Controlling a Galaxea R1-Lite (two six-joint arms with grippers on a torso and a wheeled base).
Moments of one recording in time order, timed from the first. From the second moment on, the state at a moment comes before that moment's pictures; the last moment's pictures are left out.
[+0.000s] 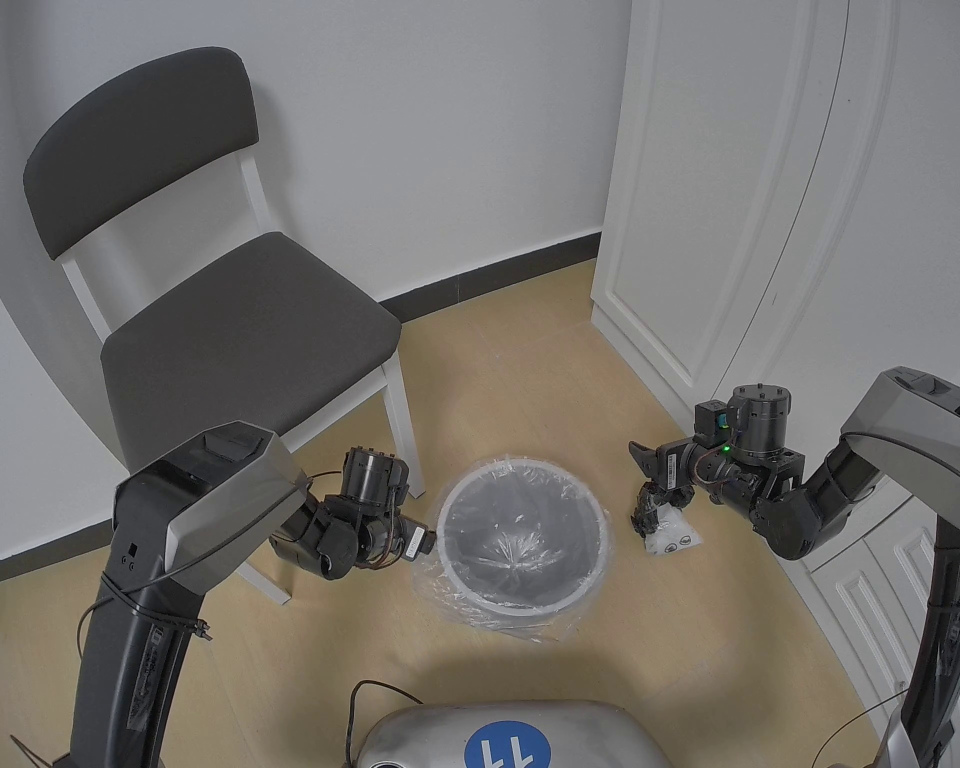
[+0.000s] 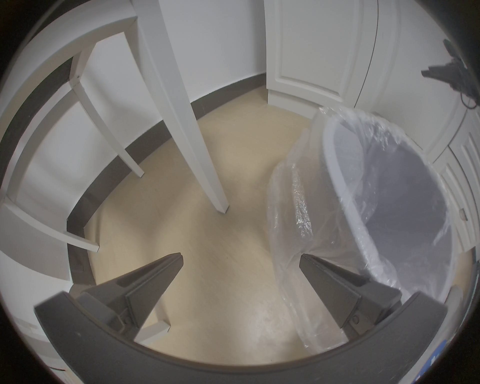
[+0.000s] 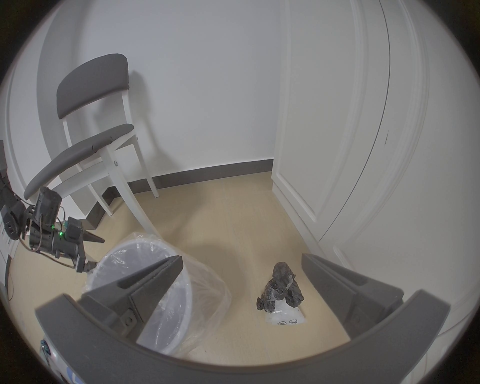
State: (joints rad) left arm -0.39 2.61 -1.39 -0.53 0.14 0.15; right arm 0.28 2.21 -0.93 -1.00 -0.09 -0.07
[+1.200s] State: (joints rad) left arm -0.38 2.59 -1.40 -0.54 0.28 0.13; right arm 0.29 2.24 -0.93 -1.01 -0.09 -0.08
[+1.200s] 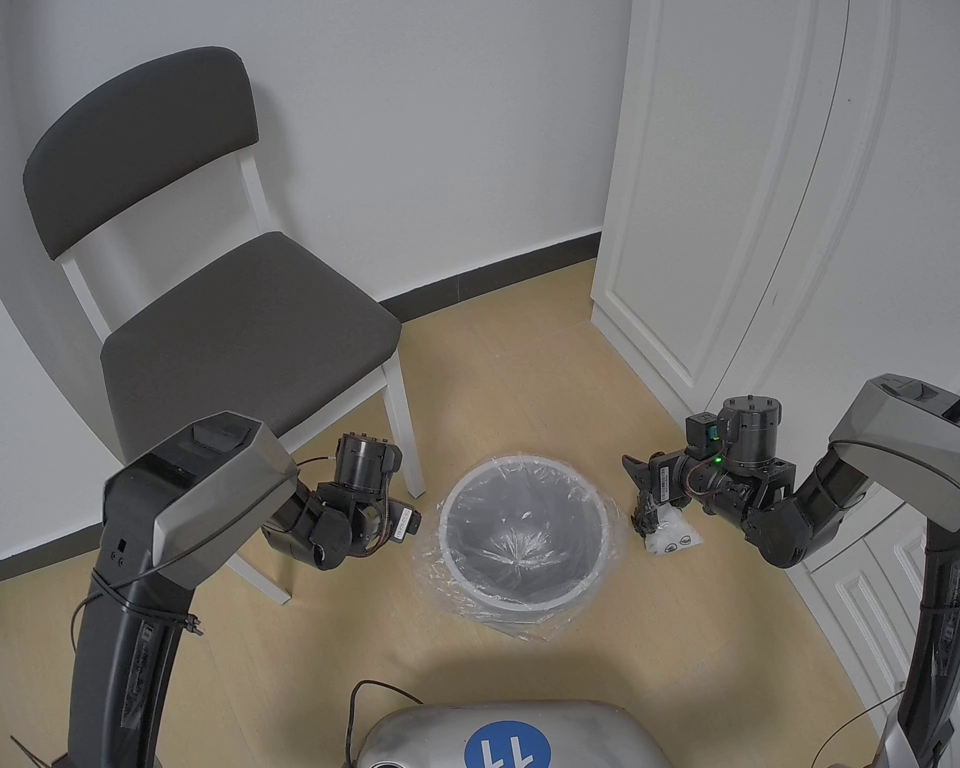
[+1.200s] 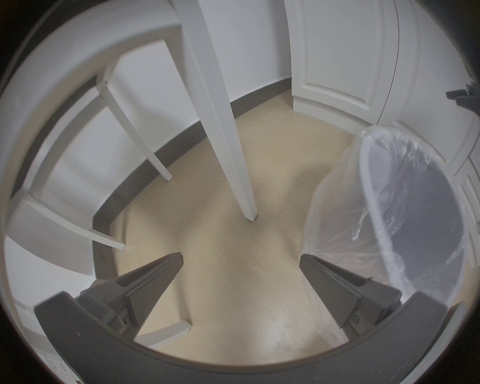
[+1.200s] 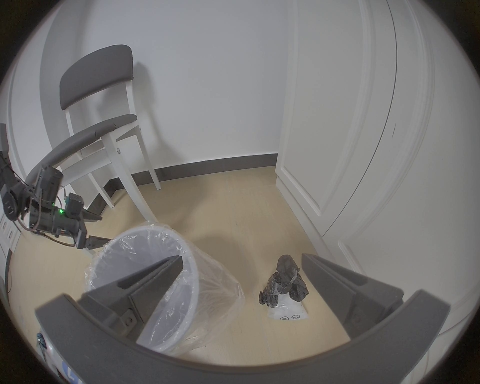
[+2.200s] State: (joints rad) left arm -0.42 2.45 -1.03 -0.73 -0.02 0.32; right arm 0.30 2.23 -0.92 -1.01 -0.09 -0.08
